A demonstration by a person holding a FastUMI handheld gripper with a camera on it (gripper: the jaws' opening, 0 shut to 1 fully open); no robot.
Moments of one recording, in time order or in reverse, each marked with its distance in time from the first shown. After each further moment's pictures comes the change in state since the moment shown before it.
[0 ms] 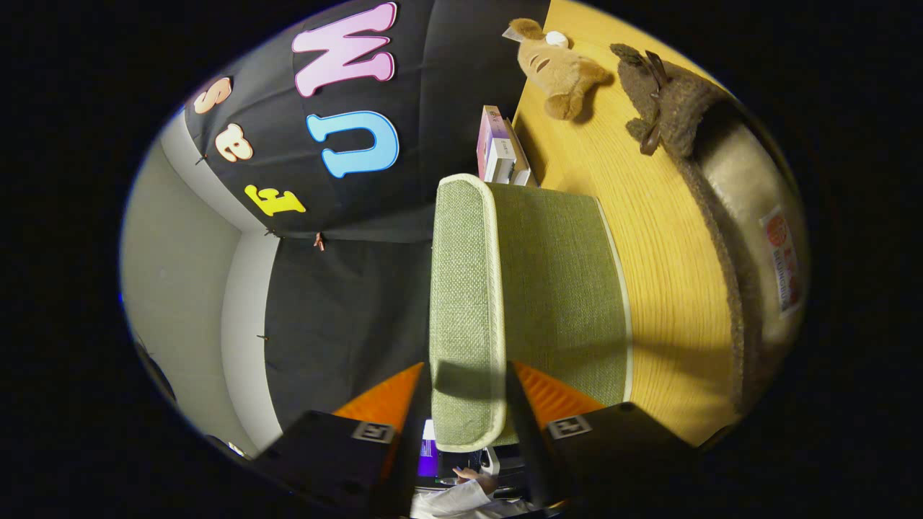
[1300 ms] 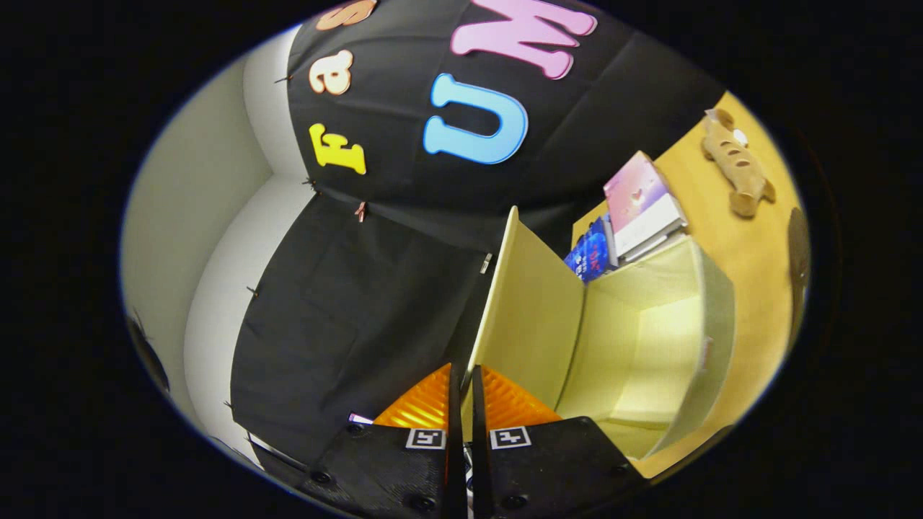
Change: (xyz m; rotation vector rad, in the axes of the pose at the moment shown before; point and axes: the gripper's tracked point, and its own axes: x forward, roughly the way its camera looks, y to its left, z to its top) arm 0.103 0.230 -0.030 -0.380 -0.070 0.008
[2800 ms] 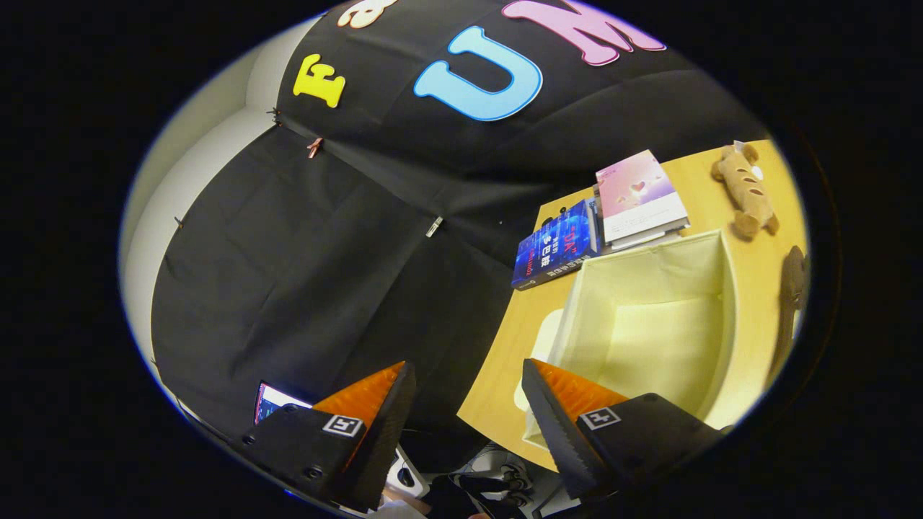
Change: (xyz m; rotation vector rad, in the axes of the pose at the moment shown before) arm 0.050 -0.029 -0.048 -0.184 0.100 -0.306
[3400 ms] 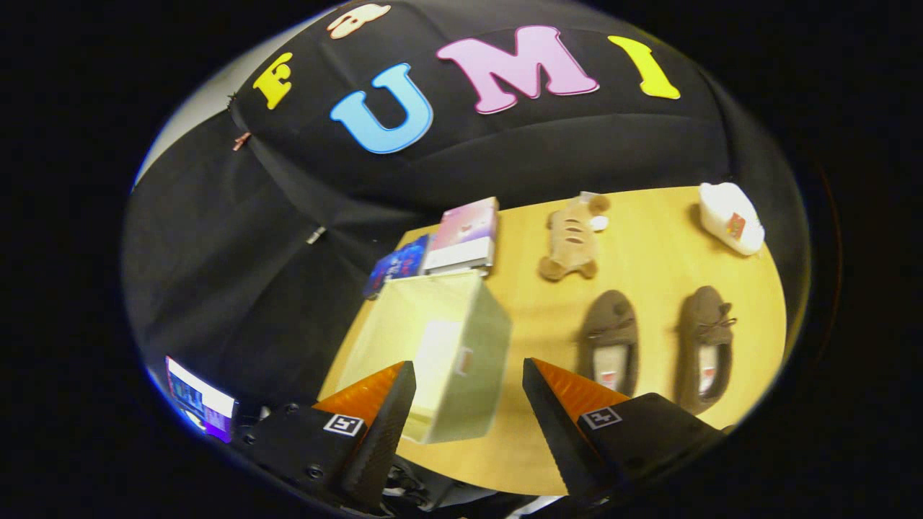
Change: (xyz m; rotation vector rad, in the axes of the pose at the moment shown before) arm -0.162 -0.201 0.034 -0.179 -0.080 -0.523
